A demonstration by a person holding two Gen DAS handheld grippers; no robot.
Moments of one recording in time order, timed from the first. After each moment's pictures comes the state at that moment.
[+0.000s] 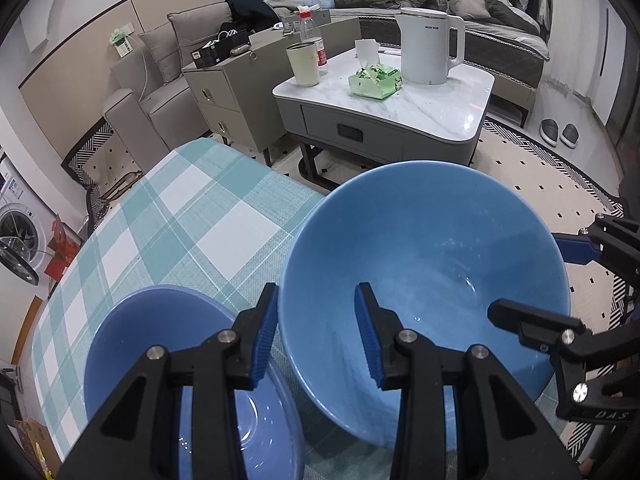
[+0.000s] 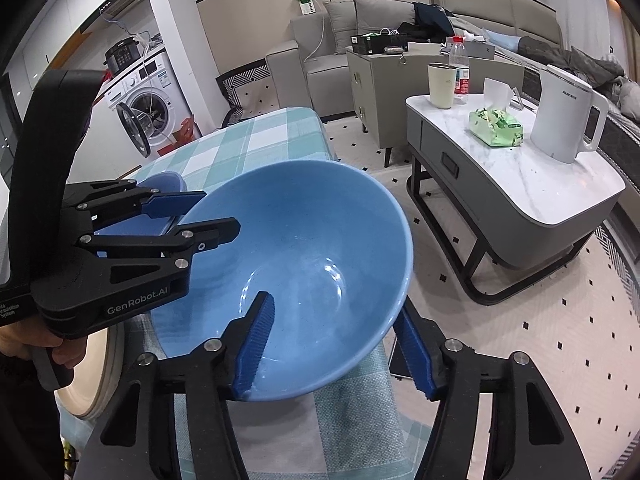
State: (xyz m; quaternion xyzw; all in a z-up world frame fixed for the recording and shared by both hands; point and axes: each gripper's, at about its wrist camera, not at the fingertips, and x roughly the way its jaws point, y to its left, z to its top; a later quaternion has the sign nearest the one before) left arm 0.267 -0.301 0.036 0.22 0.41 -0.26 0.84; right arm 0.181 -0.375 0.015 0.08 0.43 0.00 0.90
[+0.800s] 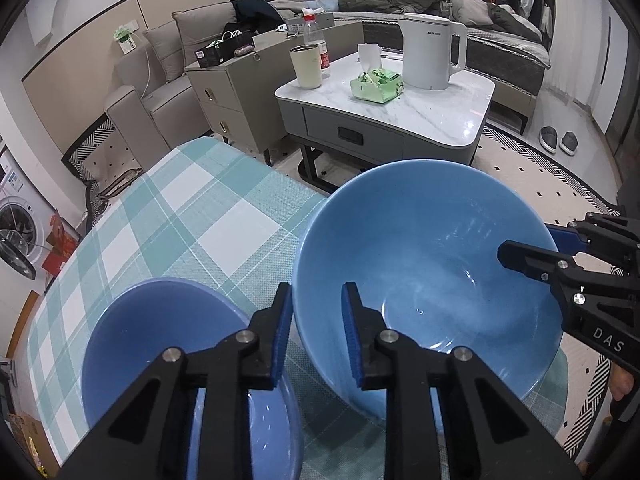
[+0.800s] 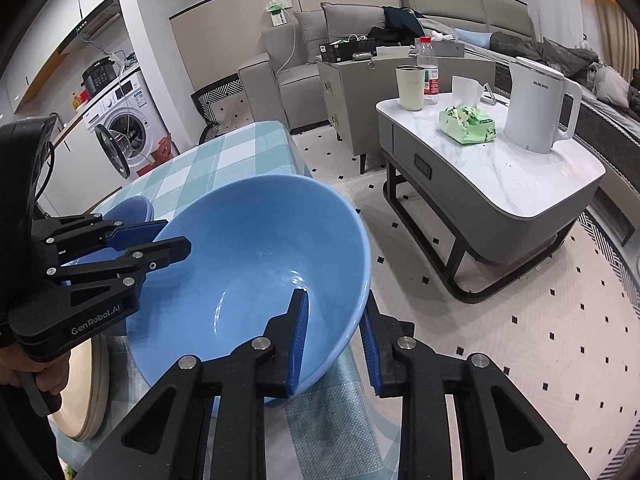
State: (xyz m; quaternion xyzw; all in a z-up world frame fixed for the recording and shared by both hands) left arm 0.264 -0.296 0.038 0.20 0.41 -0.27 0.85; right arm 0.181 -0.397 0.013 0.10 0.41 -0.04 0.91
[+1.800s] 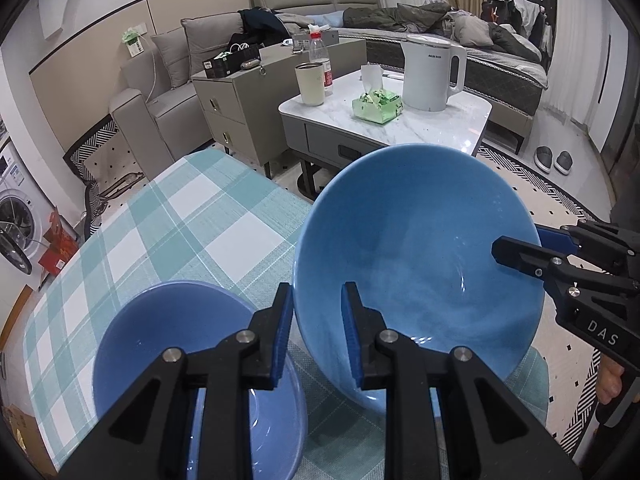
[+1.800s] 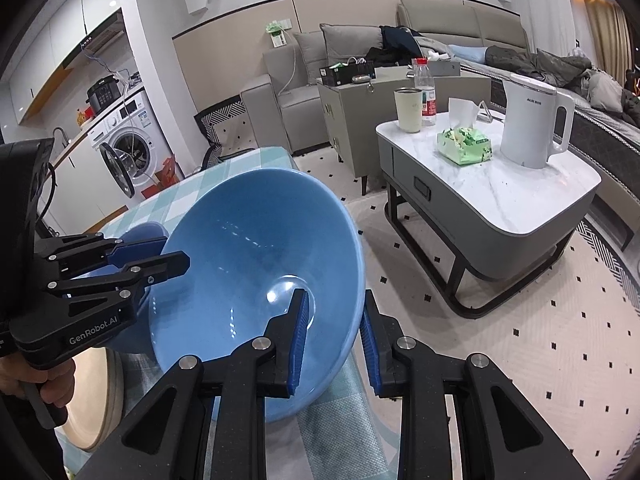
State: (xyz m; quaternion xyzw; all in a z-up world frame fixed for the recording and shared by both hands) left arm 0.256 -0.283 0.061 0.17 0.39 -0.27 0.86; right arm 0.170 -0.395 0.033 0.10 0.37 -0.04 0.92
